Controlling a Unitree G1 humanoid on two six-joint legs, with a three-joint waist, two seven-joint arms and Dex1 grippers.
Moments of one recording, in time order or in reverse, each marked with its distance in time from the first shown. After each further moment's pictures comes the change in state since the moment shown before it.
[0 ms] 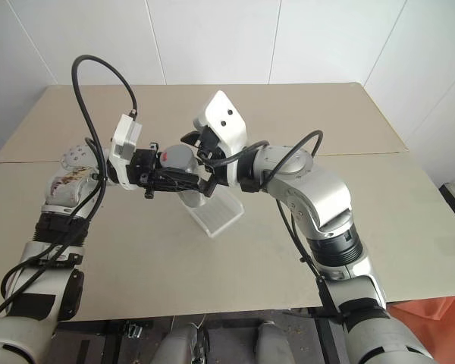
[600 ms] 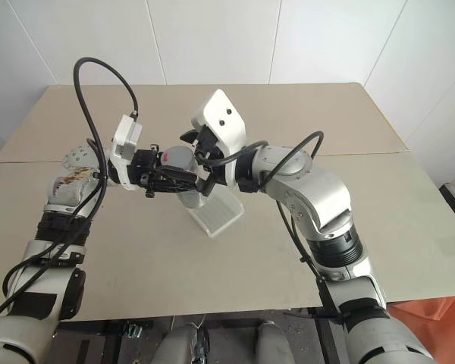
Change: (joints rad) left arm -0.008 -0.009 -0.001 0.037 -0.002 -0.009 -0.015; right arm 0.000 -0.006 0.010 -0.009 0.013 0.000 -0.034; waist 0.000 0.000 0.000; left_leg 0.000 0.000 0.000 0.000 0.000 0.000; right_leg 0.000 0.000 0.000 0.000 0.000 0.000
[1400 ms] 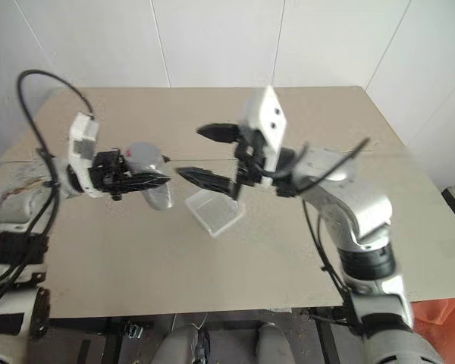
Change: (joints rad) left arm 0.095 0.101 0.049 -0.135 -0.105 0.169 0.067; right arm 0.045 -0.072 -0.091 -0.069 0.130 -0.106 0.109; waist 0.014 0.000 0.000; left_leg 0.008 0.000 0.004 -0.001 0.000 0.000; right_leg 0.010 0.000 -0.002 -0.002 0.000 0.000
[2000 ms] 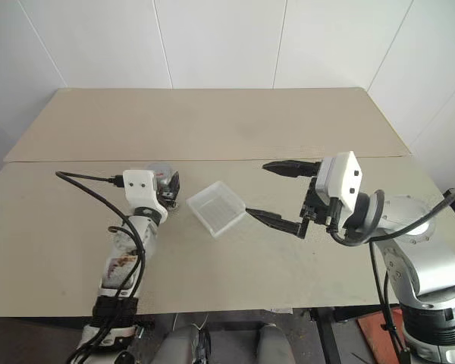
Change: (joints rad) left arm 0.419 -0.391 0.077 -0.361 0.366 -0.042 1.219; right arm 0.494 -0.298 -0.250 -0.157 -0.036 -0.336 0.209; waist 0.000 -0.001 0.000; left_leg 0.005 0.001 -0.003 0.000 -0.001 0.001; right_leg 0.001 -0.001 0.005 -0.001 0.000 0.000
